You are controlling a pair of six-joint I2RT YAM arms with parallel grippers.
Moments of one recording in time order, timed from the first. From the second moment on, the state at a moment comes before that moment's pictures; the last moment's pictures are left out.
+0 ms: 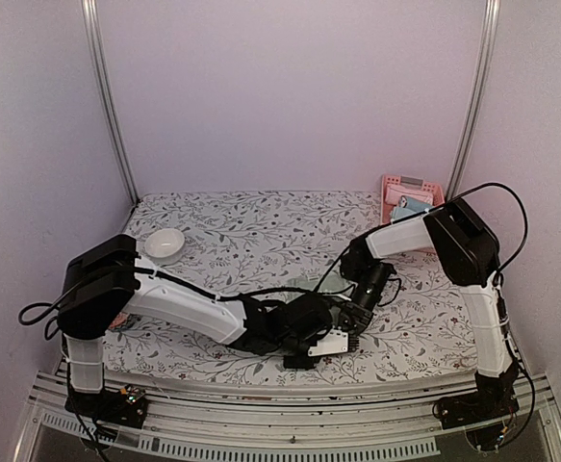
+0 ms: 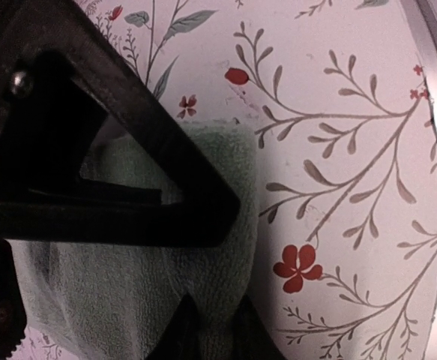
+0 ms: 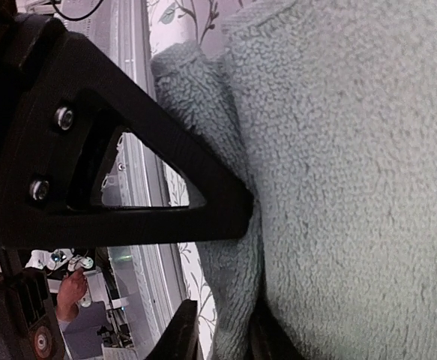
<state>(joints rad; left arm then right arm) -1.26 2.03 1.22 -0.13 -0.19 0.50 0.62 2.30 1.49 -1.28 -0.92 -0.78</state>
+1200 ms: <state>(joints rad) -0.99 2.05 1.20 -0.24 0.66 0.08 0.42 1.48 1.15 -0.82 -0.68 -0.75</state>
